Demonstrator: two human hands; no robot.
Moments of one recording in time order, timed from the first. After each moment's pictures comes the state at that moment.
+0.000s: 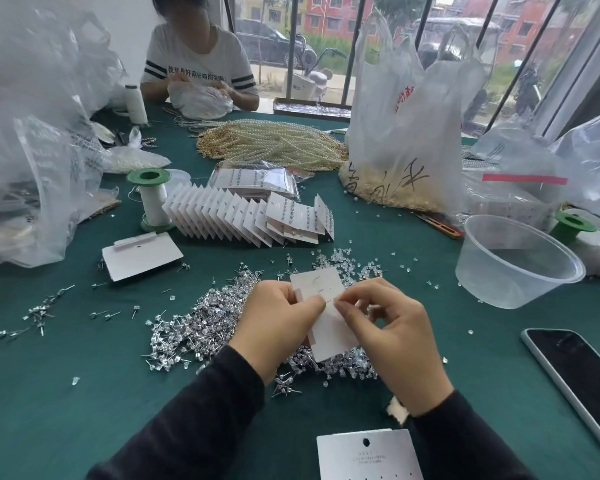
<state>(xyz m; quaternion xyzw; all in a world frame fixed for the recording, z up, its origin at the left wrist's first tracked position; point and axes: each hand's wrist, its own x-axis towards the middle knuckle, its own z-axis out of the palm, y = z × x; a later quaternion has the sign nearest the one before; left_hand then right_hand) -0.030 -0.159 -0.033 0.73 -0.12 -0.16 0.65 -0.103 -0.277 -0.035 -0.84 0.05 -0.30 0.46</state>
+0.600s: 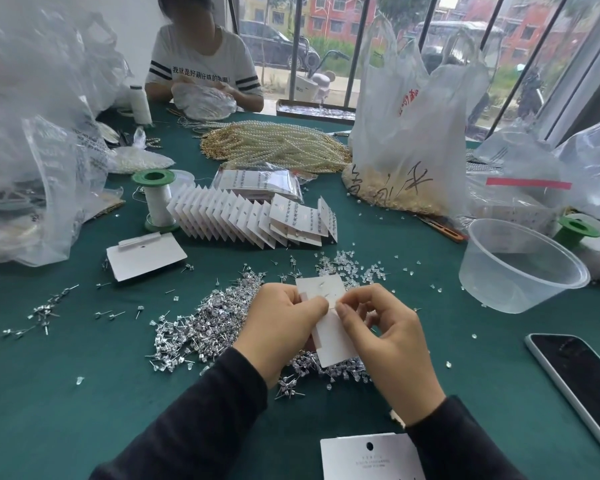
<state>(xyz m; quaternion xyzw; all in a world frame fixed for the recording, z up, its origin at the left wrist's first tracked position) -0.031 -0.159 -0.031 0.70 -0.13 -0.19 0.68 -0.101 -0.270 -0.045 -0.82 0.05 -0.29 0.49</state>
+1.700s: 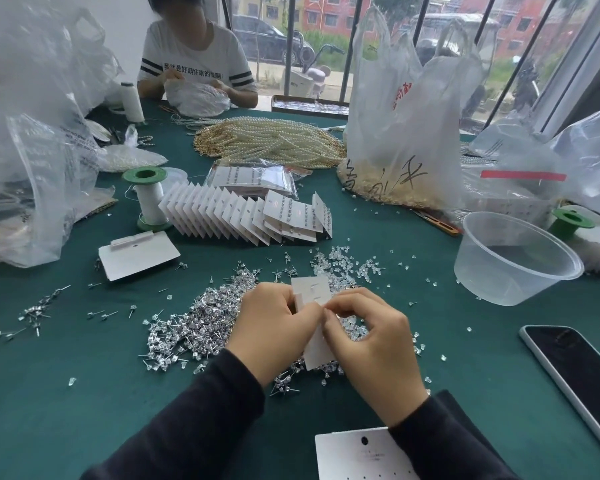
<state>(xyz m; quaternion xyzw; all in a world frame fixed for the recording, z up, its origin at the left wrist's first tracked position) -0.032 -0.152 -0.034 0.81 -0.22 -0.03 0.54 -0.099 -0.261 -0.050 -0.85 0.04 -0.36 0.39</state>
